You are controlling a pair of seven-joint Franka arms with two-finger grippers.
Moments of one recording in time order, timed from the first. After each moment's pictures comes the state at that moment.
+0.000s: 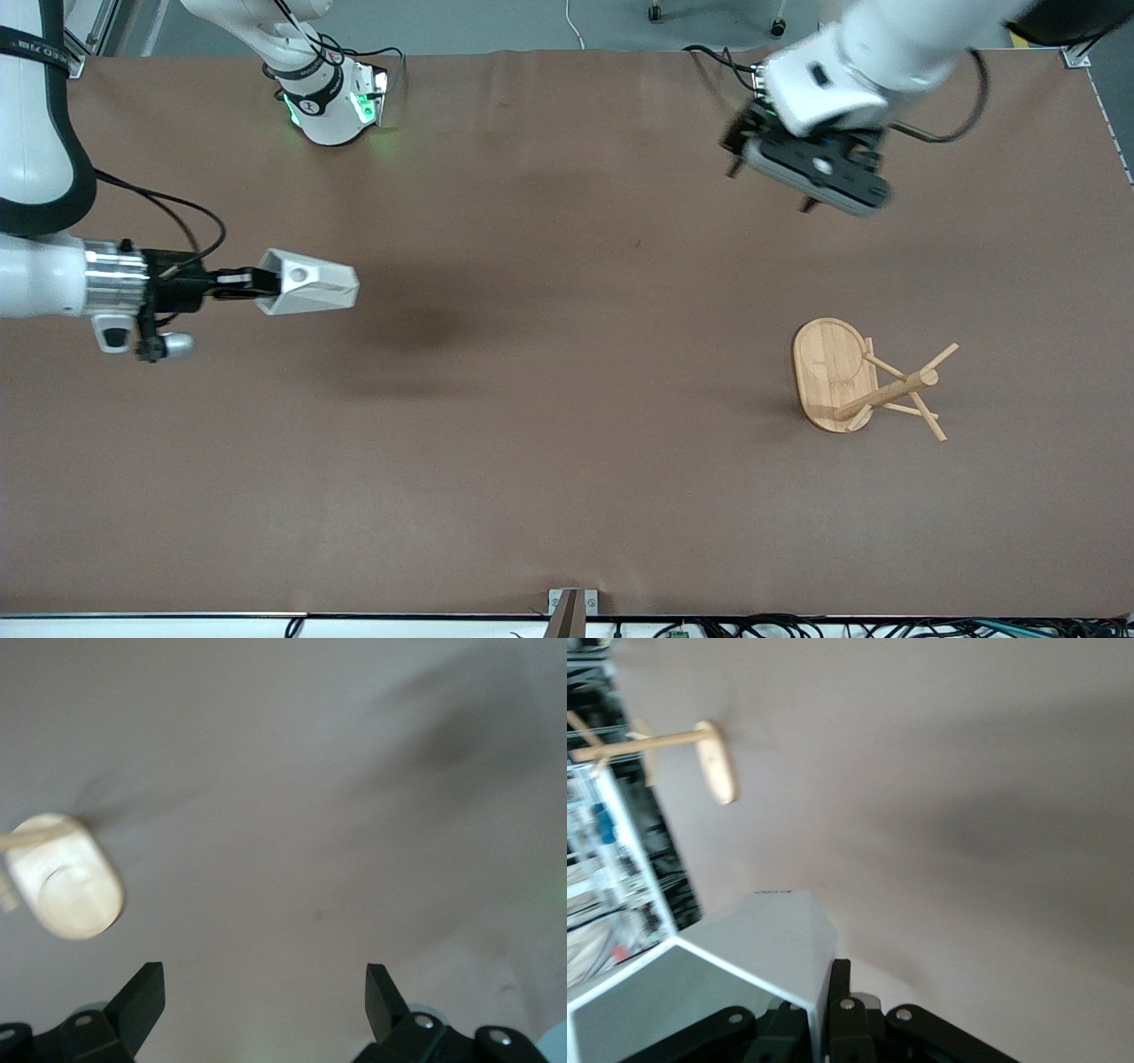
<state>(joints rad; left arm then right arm) -0.20 0.08 -0.40 -1.43 -0.14 1.61 -0.06 0.02 0.23 0.00 -1.74 0.86 1.58 -0.15</state>
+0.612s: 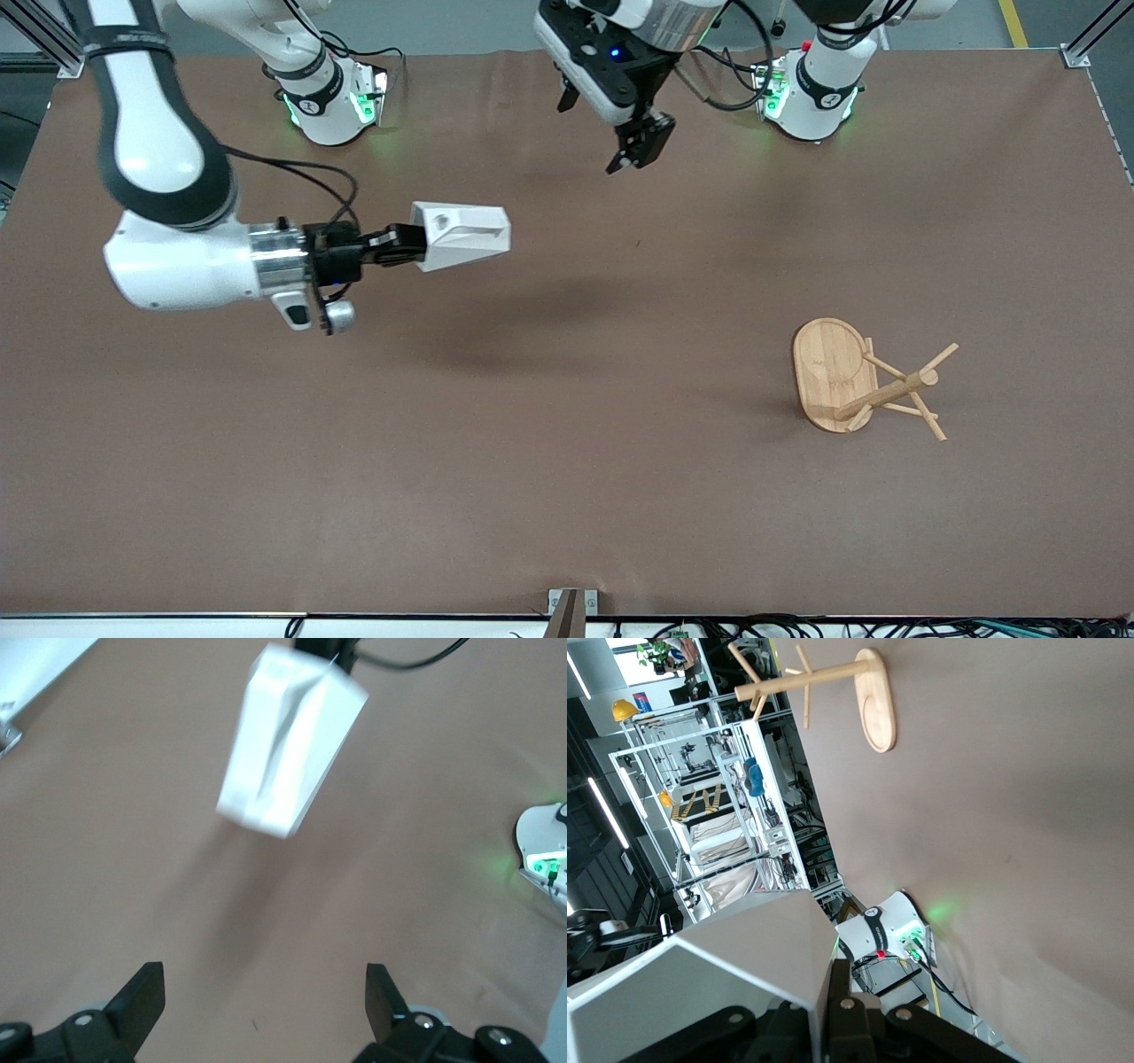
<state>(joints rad) -0.27 0.17 -0.57 -1.42 -0.15 1.88 0.19 0.14 0.22 0.17 -1.85 1.23 1.75 -0.15</state>
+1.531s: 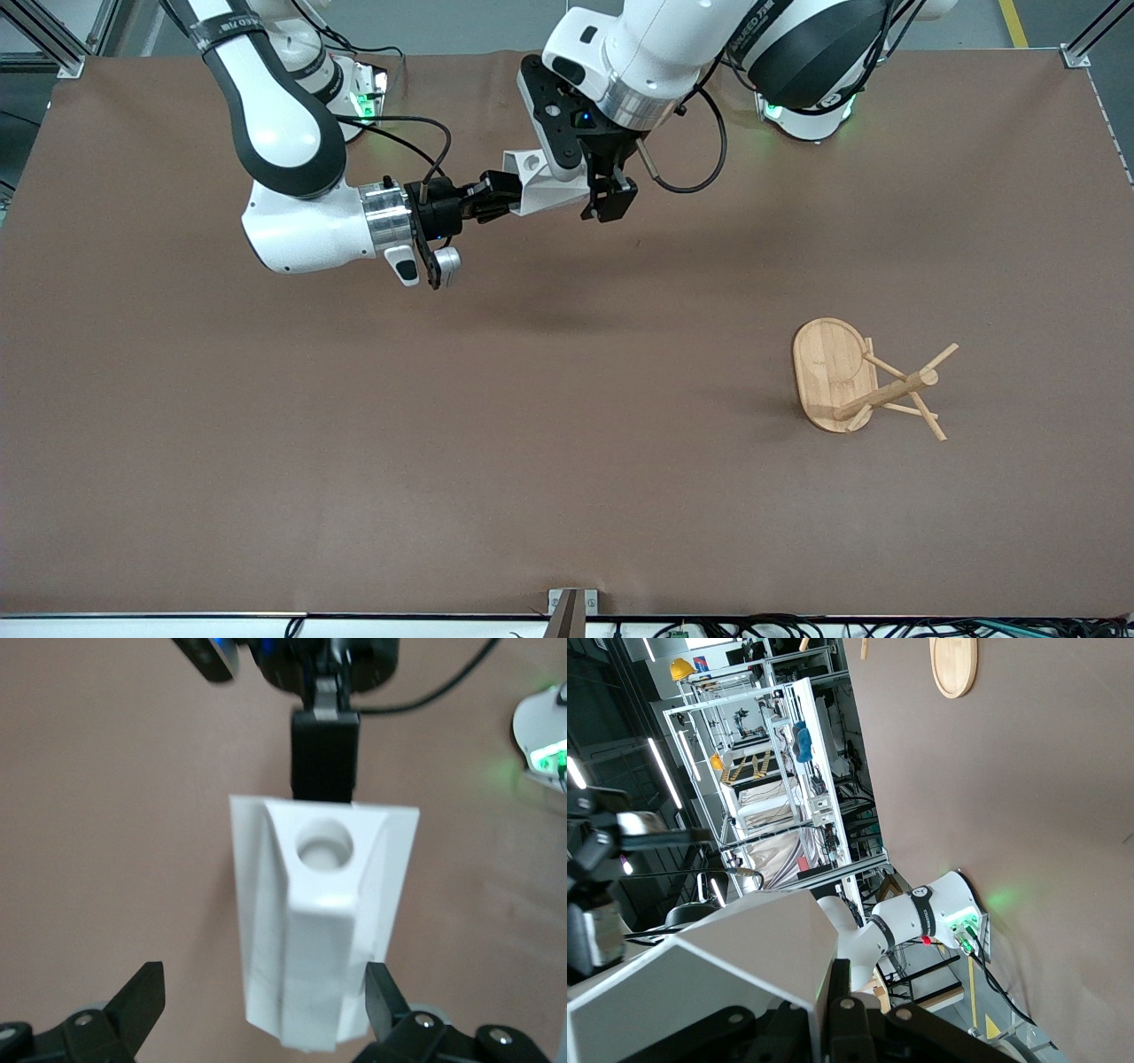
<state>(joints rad) -0.29 0.30 -0.57 -1.36 -0.11 1.75 0.40 0.15 0.18 0.33 -1.97 1.42 1.83 -0.28</state>
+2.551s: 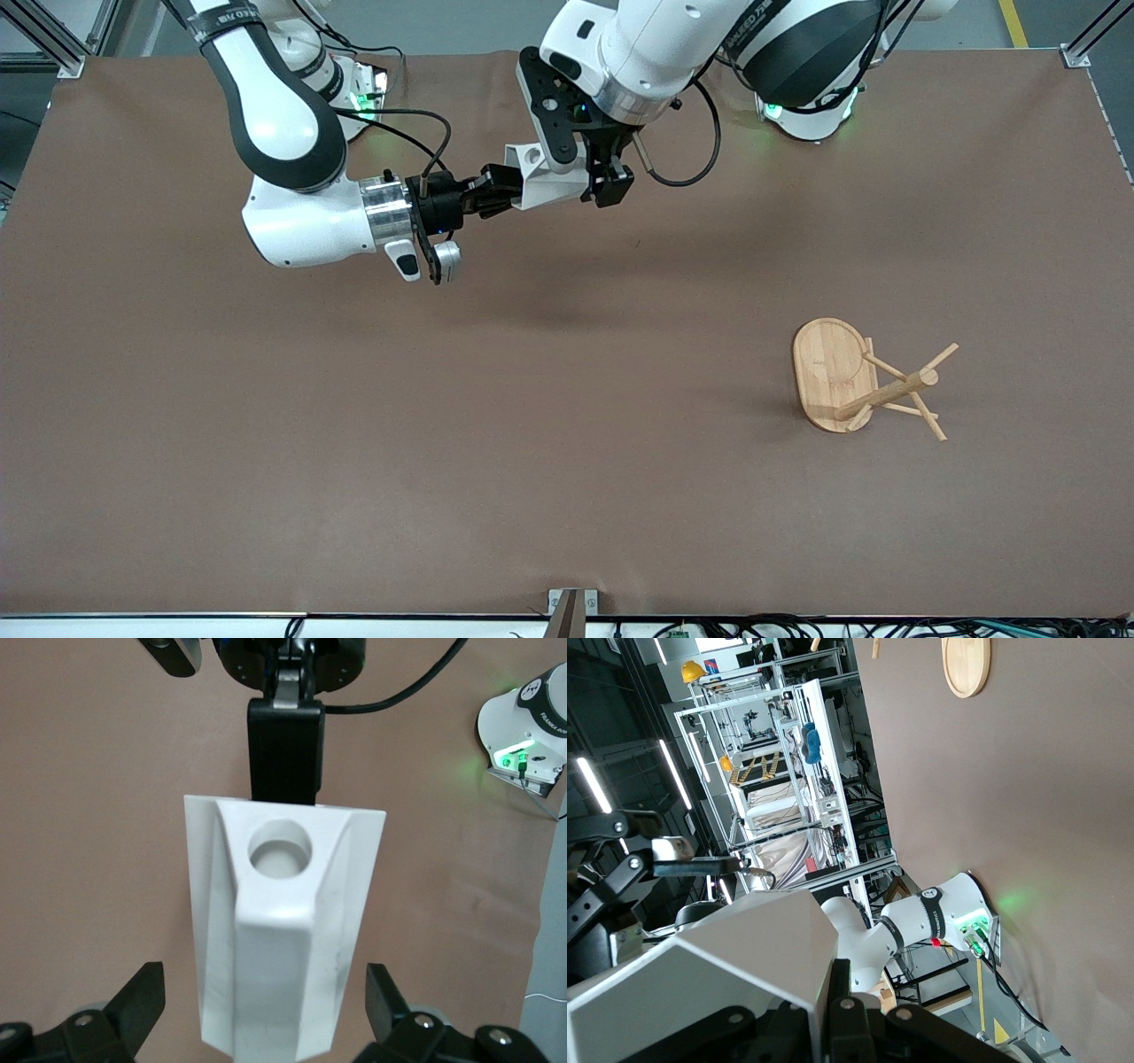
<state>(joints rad) -0.29 0.31 -0.57 -1.35 -0.15 1.76 0.40 0.15 0.18 0.33 -1.97 1.45 1.83 -0.29</state>
